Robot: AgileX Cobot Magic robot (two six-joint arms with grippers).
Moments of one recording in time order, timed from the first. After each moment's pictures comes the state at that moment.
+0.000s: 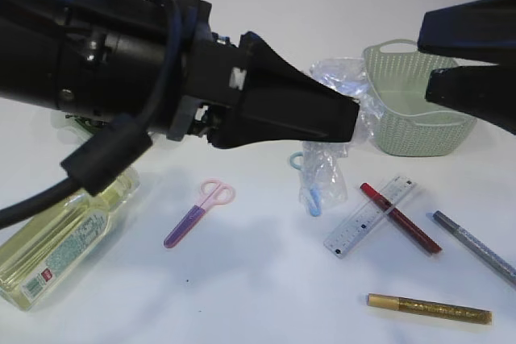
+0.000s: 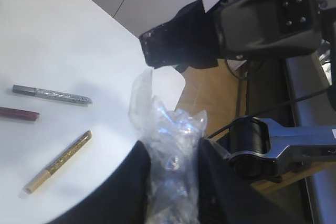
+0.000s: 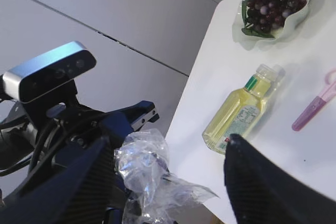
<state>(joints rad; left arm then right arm) -0.71 1.43 -1.02 -1.41 0.75 1.01 -0.03 0.95 -0.66 1.48 1.06 -0.76</state>
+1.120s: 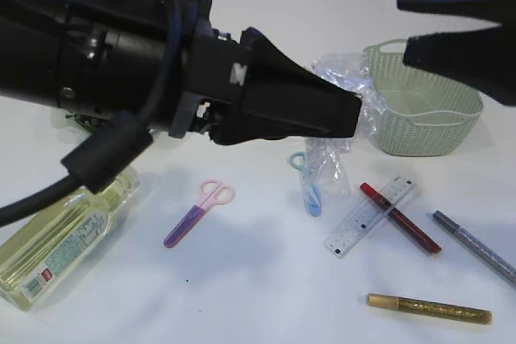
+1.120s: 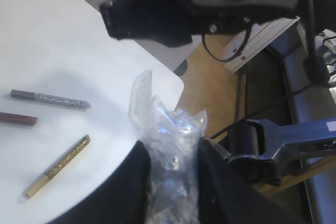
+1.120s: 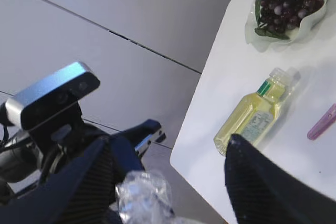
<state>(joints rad) -0.71 1.43 -1.02 -1.43 0.75 1.03 -0.02 1.09 -0.76 1.54 1.11 -0.80</state>
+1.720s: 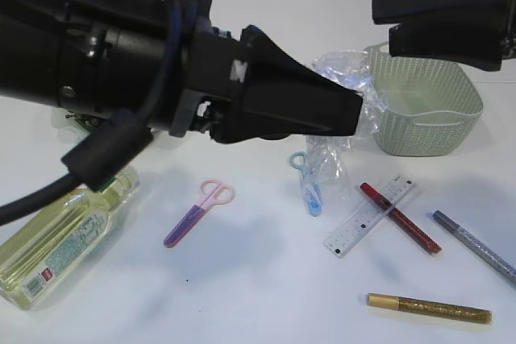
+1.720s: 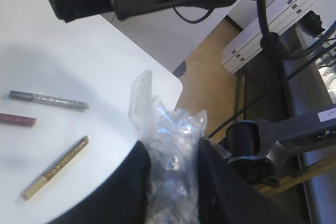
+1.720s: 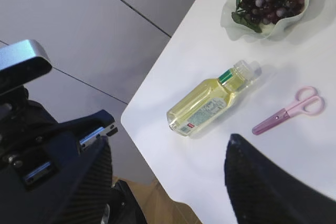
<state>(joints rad) -0.71 1.43 -1.02 -1.44 0.75 1.04 -0.02 1.29 -1.00 1.31 1.19 -0.89</state>
